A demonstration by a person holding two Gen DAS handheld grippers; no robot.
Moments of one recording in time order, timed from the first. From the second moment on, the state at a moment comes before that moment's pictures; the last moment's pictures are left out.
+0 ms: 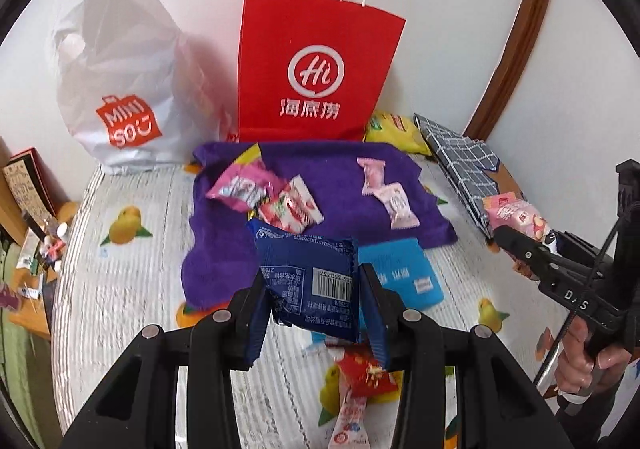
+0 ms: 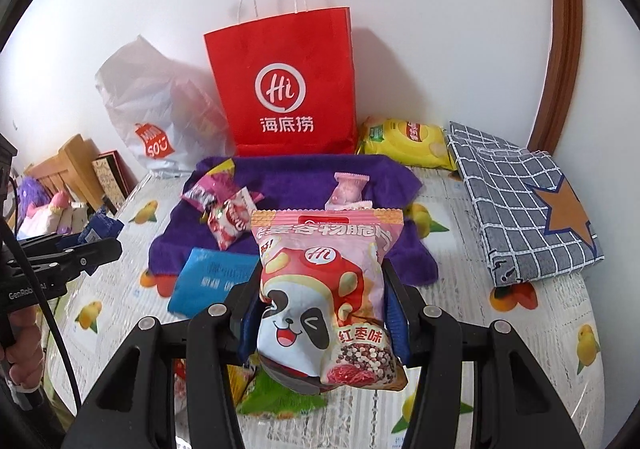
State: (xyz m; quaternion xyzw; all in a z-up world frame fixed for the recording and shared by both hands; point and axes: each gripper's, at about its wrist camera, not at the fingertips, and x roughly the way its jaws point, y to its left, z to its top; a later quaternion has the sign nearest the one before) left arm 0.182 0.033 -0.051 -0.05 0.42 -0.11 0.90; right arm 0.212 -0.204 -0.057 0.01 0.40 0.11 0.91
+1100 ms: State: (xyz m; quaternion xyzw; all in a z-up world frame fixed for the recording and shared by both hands) left arm 0.344 0.056 -0.060 -0.09 0.43 -0.09 0.89; right arm 0.382 -0.164 -0.070 0.03 0.40 0.13 0.91
